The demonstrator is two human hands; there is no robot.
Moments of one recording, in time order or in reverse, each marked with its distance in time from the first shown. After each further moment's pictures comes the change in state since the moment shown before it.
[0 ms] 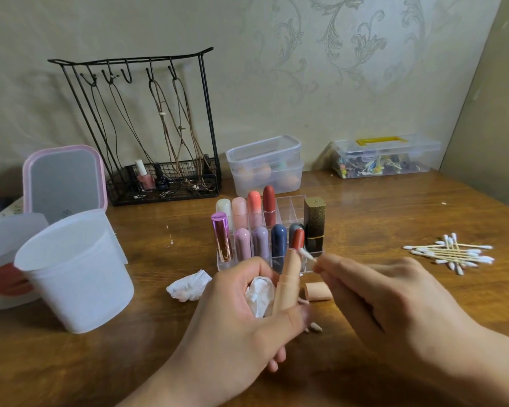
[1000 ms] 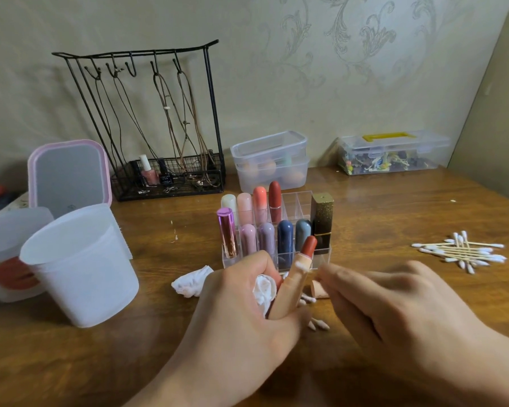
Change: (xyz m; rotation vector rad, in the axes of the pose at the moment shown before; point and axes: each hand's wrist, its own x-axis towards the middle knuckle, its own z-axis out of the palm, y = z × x) left_hand -0.002 -0.005 0.002 0.414 0.229 0.172; right_hand 0.000 -0.005 0.003 -0.128 -0.029 -0.084
